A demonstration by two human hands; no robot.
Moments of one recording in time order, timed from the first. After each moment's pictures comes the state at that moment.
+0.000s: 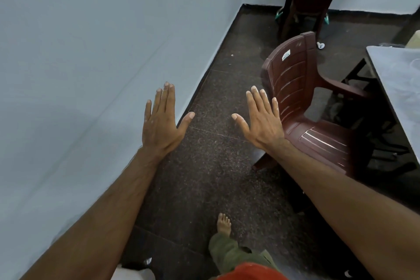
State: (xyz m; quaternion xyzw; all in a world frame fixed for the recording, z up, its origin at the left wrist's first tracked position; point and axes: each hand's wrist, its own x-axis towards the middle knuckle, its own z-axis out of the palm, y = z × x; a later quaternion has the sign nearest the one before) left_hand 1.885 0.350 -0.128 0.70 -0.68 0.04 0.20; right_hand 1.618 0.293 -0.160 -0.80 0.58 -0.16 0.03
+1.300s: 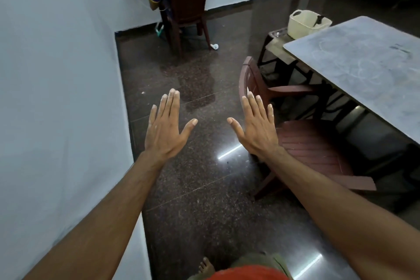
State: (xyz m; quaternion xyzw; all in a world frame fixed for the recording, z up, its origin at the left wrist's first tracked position) left_hand 1.888 -0.147 -0.133 0.41 -0.90 -0.05 0.16; right_hand 1.668 -0.018 -0.158 -0.52 0.83 -0.20 0.01
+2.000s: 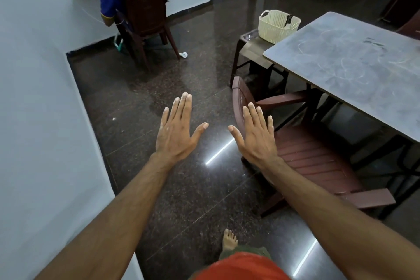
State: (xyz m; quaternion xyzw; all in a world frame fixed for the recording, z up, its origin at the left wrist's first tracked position) left_hand 1.767 -0.303 -0.145 0.28 -0.95 -0.09 0.13; right_hand 1.608 -0.138 -0.186 -0.41 0.89 -0.20 0.03
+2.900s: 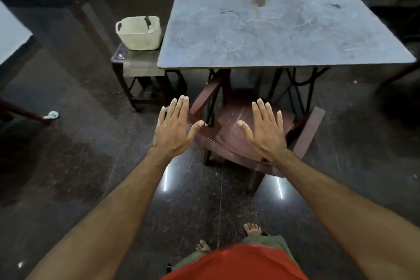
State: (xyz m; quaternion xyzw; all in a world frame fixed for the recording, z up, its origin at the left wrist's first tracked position) left_hand 1.550 -0.401 -0.173 -0.12 -0.99 -0.10 0.03; right_hand 1.571 -0.136 -0.200 0.01 0.98 -0.17 -0.03
